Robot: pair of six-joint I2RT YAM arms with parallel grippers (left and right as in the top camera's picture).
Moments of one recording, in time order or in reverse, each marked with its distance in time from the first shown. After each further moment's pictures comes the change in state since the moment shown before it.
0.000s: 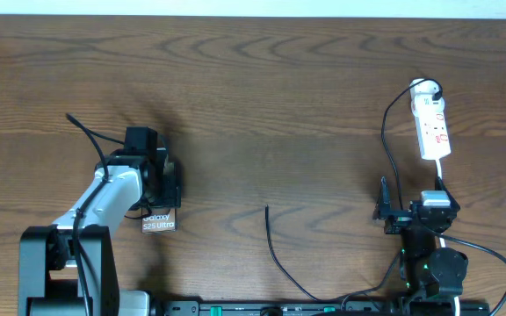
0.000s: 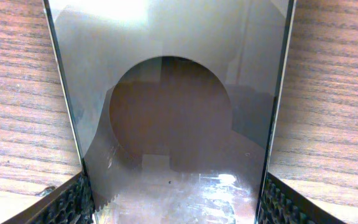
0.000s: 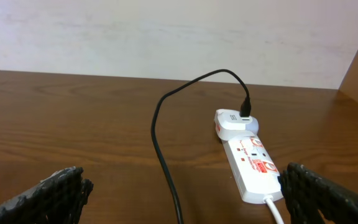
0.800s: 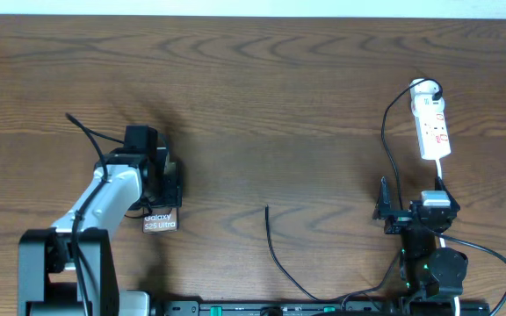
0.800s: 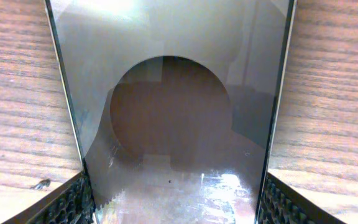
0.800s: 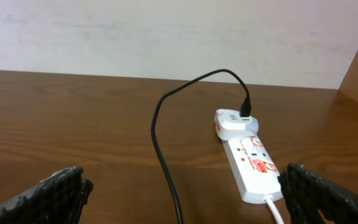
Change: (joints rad) left arm 0.000 -0.023 0.017 -0.036 0.018 0.000; right arm 0.000 0.000 0.000 0.000 0.000 0.000
